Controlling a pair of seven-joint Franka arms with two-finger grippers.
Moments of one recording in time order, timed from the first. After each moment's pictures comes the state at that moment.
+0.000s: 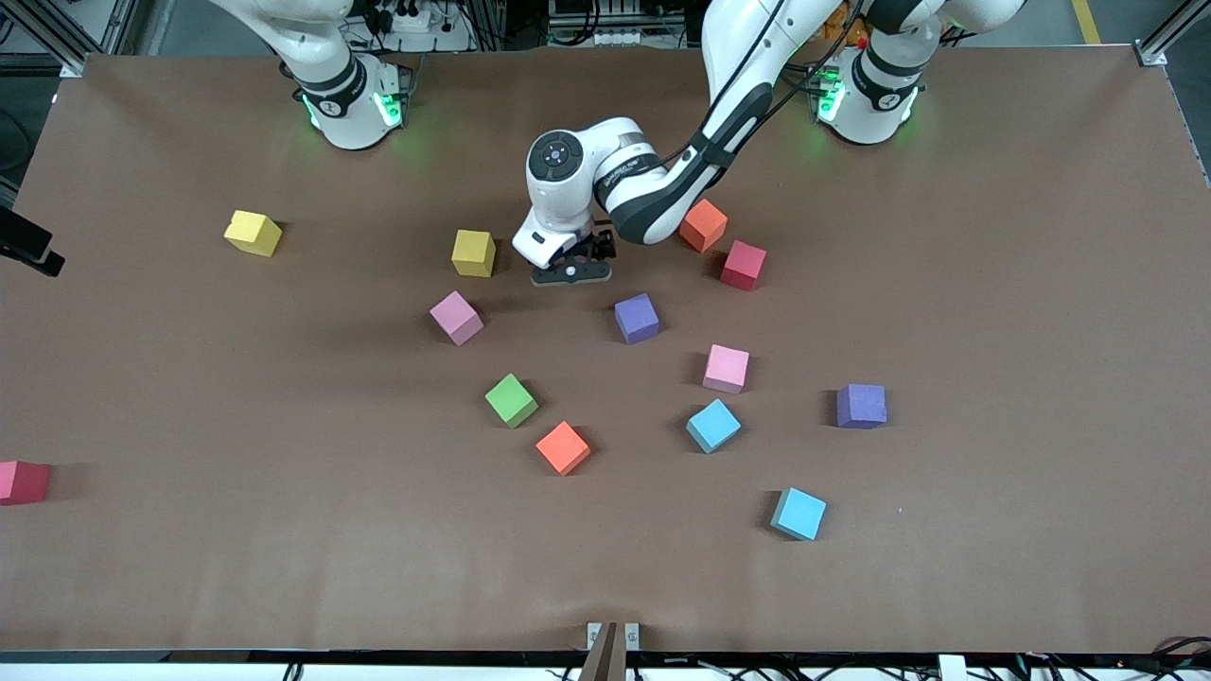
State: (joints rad) left arm -0.78 0.74 -0.28 -1.58 0.15 2.27 -1.18; right arm -0.21 0.16 0.17 -1.22 -0.08 1.41 0.09
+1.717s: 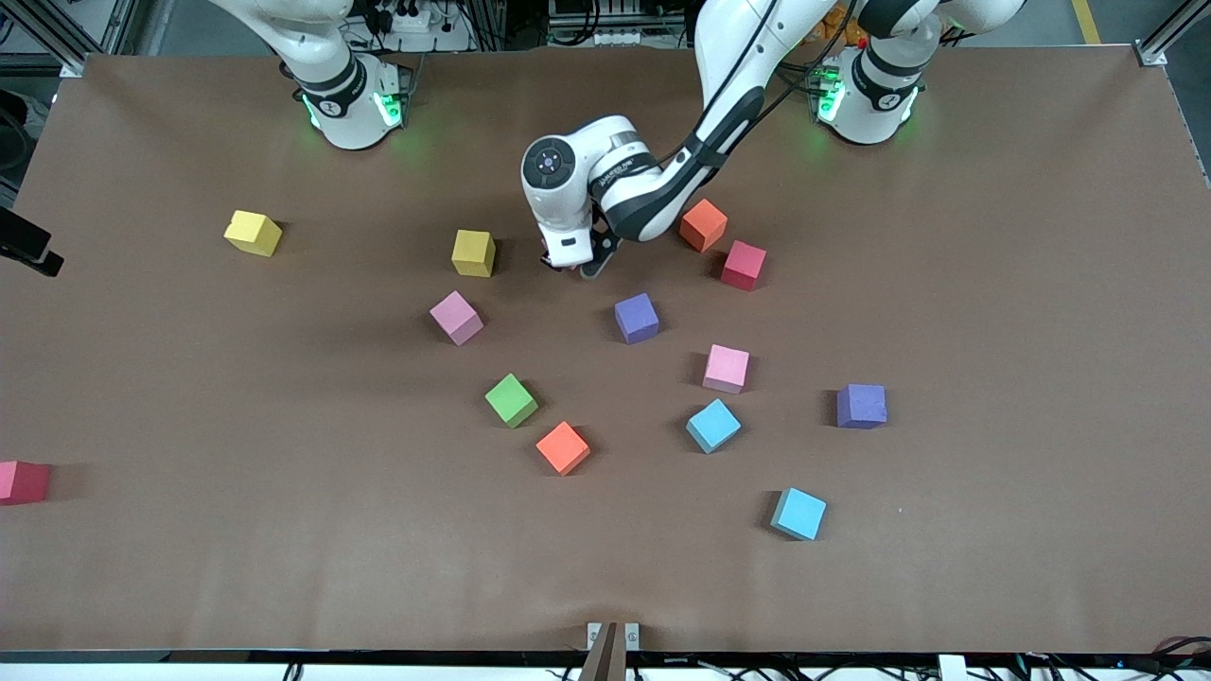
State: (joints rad) left arm -0.80 0.75 -0.31 -1.57 0.07 2.19 -2.19; right arm -0.21 0.16 0.17 -1.22 -0.08 1.41 0.09
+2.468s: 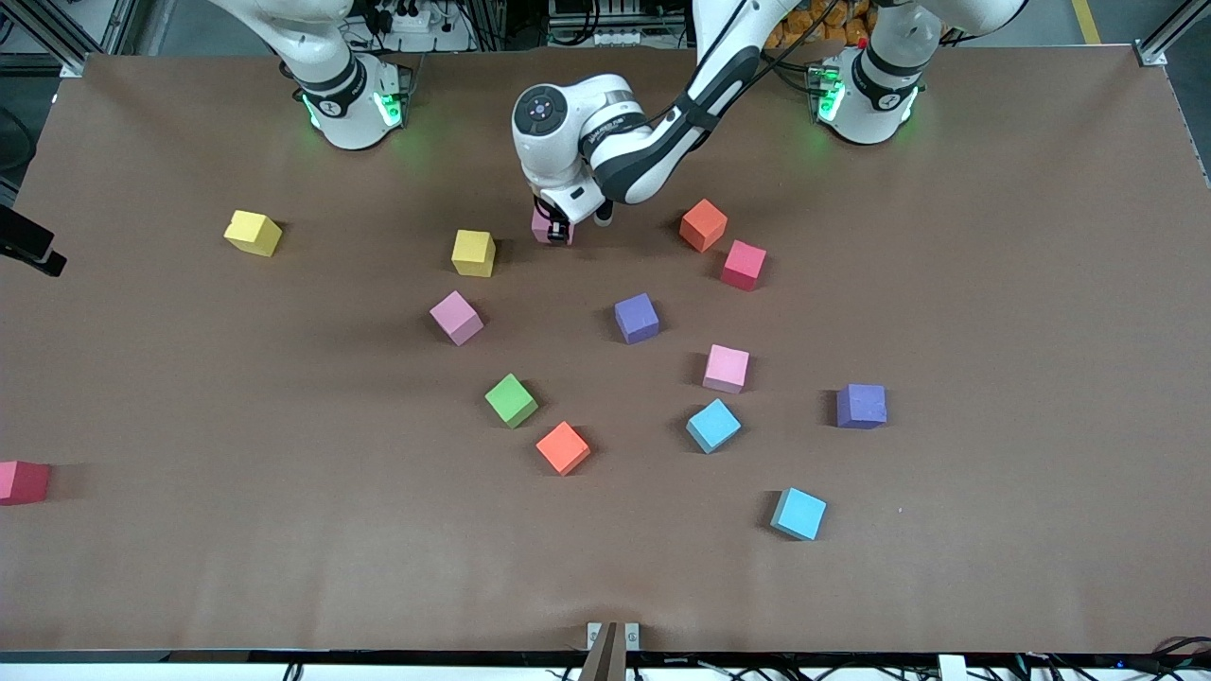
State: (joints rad) left arm -0.84 0.65 -0.31 -1.71 0.14 2.32 -2.68; right arm -0.21 0.16 0.17 -1.22 -0.08 1.41 0.09
